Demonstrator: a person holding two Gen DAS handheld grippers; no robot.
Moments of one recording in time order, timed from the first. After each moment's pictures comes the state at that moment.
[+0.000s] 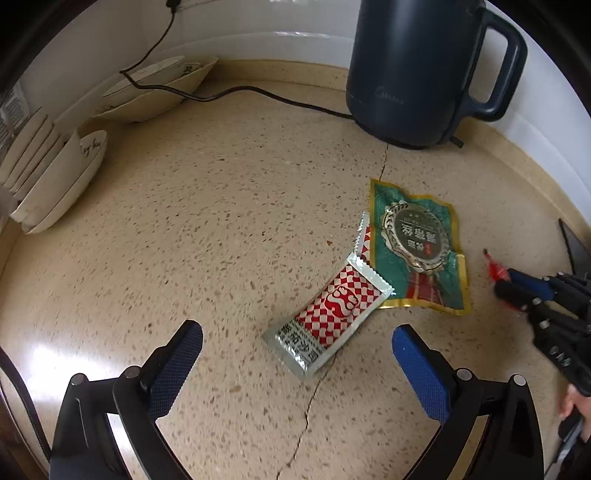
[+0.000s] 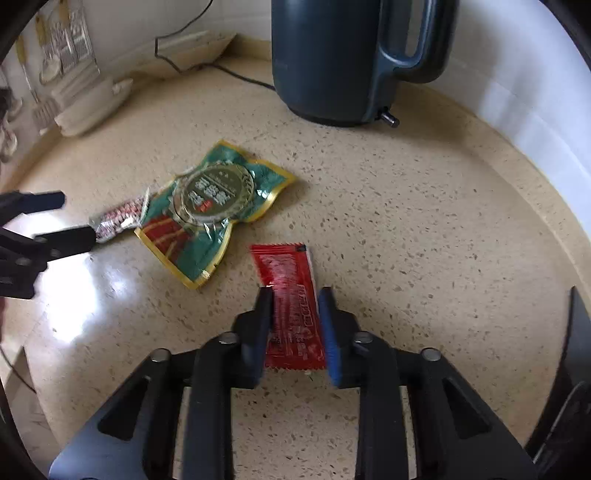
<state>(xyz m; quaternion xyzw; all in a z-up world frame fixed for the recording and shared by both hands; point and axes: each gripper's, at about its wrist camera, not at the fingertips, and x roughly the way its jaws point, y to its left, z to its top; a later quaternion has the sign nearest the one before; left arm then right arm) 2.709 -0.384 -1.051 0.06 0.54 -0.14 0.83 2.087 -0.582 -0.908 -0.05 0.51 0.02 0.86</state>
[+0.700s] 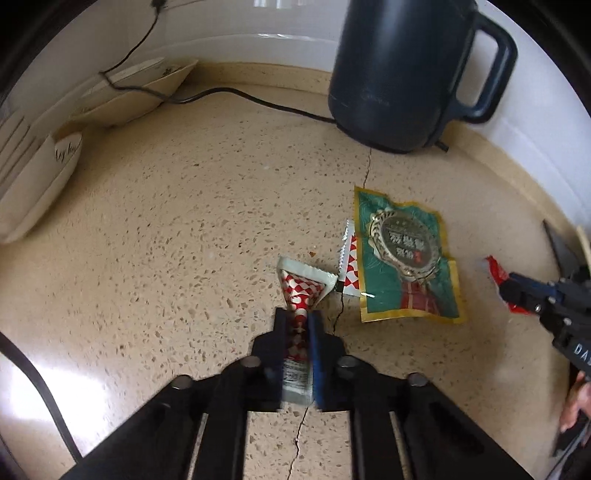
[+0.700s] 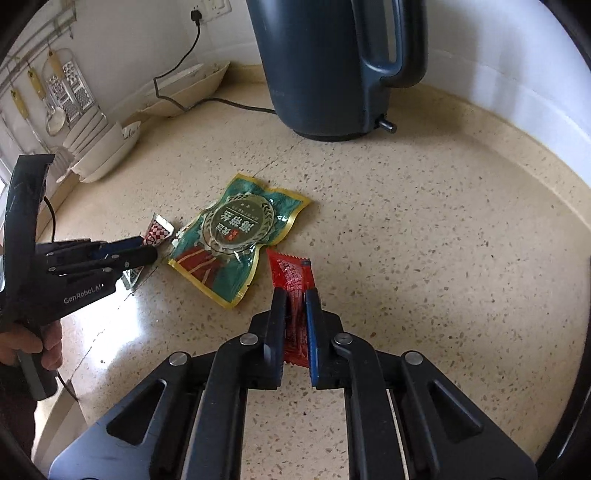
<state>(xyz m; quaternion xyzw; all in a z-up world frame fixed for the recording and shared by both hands) 2.717 -0.379 -1.063 0.02 0.53 -0.19 0.83 2.080 -0.592 -0.888 0.03 0.49 0.03 0.87</state>
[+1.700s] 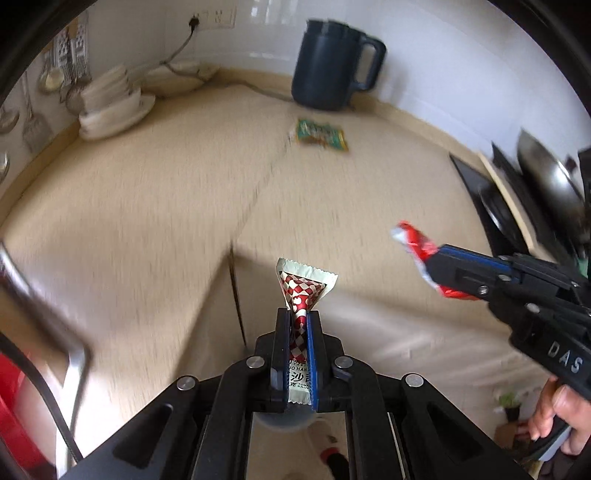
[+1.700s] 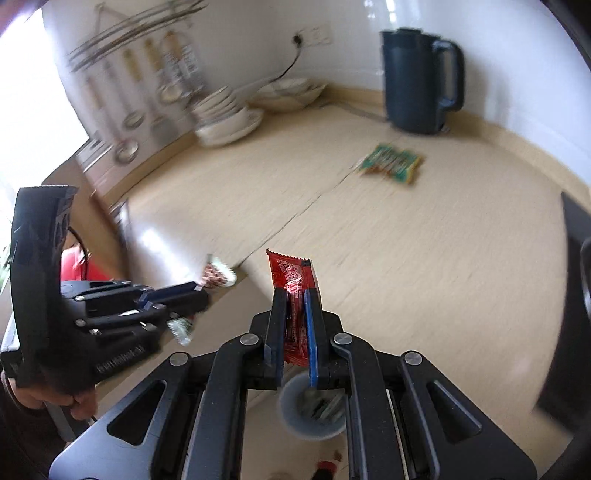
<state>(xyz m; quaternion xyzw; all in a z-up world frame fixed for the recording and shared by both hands) 2.393 -0.230 -0.966 0.01 0.51 -0.23 0.83 1.844 -0.410 -0.839 0.03 0.45 0.09 0.89</state>
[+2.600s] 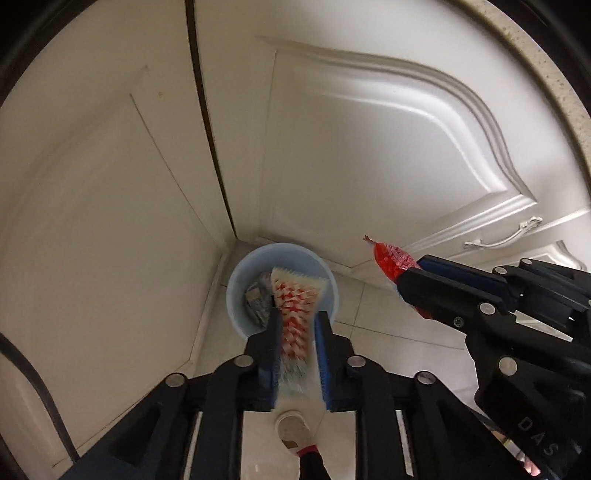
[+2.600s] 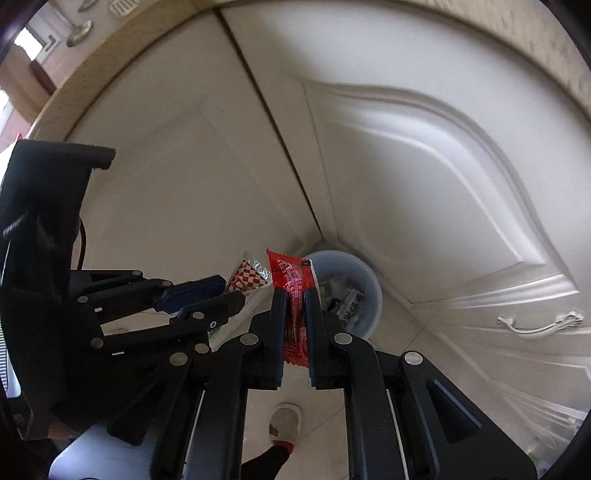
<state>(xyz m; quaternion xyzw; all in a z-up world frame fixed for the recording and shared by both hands) 2.340 -0.263 -1.155 0.04 0.65 -0.20 0.73 1.811 -0.397 -1.073 0.05 0.60 0.07 0.79</state>
